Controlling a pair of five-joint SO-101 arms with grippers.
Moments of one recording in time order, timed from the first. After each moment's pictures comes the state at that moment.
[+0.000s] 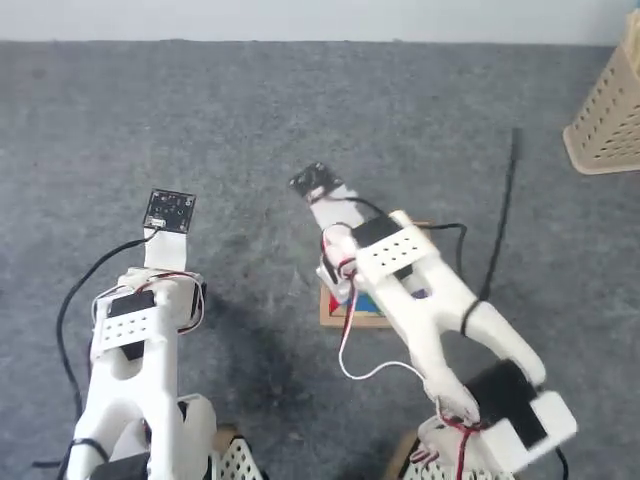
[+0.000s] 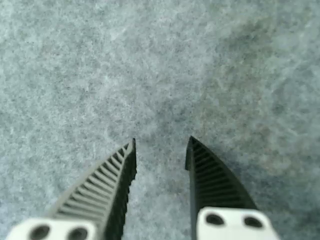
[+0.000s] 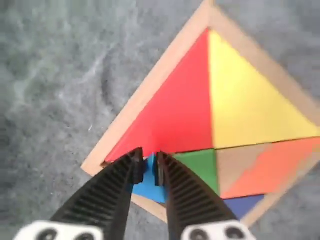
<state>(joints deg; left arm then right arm) -21.2 -32.9 73.1 38.2 -16.9 -33.2 -5.7 29.3 60.0 6.9</state>
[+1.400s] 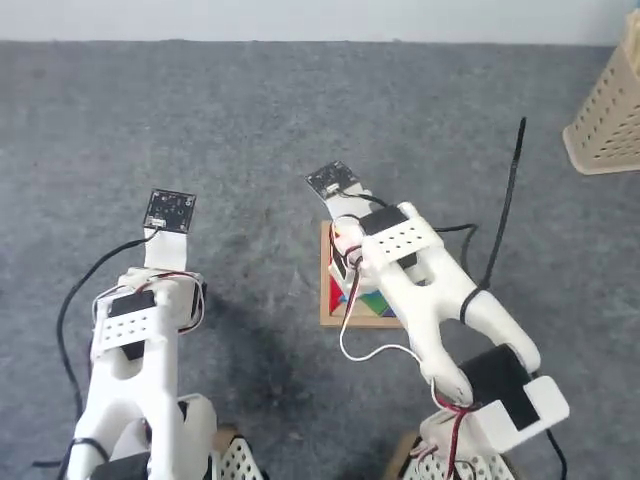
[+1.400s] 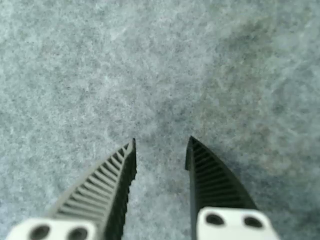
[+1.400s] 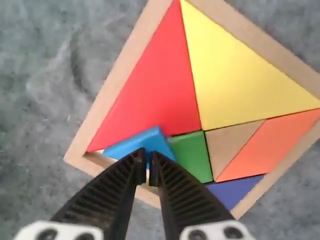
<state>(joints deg) -21.2 -32.9 73.1 38.2 -16.9 -30.9 -0.1 28.1 63.5 5.2</state>
